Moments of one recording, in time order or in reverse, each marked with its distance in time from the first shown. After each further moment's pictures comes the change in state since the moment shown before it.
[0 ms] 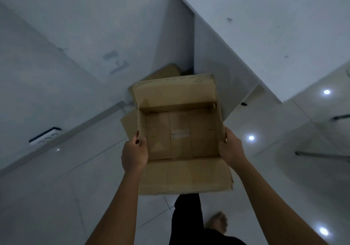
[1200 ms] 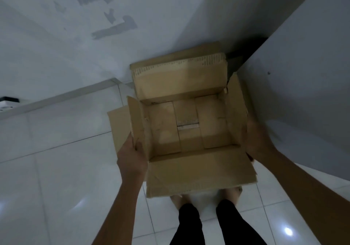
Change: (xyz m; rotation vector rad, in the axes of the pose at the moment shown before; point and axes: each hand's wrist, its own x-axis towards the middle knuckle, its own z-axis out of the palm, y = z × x) left_hand 0.249 -0.067 0.158 -0.004 0.149 -0.196; right_hand 0.345 -0.011 0.146 -0.619 -0.174 -0.077
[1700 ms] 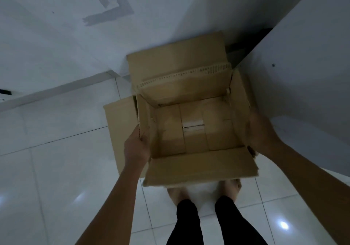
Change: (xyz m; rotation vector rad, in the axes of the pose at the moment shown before) left_hand 0.019 0.001 0.026 -0.047 -0.247 -0.045; right_hand 0.010 0.012 0.000 0.011 -0.039 0.005
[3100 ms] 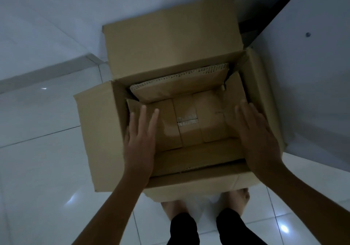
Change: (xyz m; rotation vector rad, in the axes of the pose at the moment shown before) left_hand 0.040 -0.067 0.106 0.680 0.158 0.601; right_hand 0.043 0.075 0.113 -0.604 0.223 -0.413
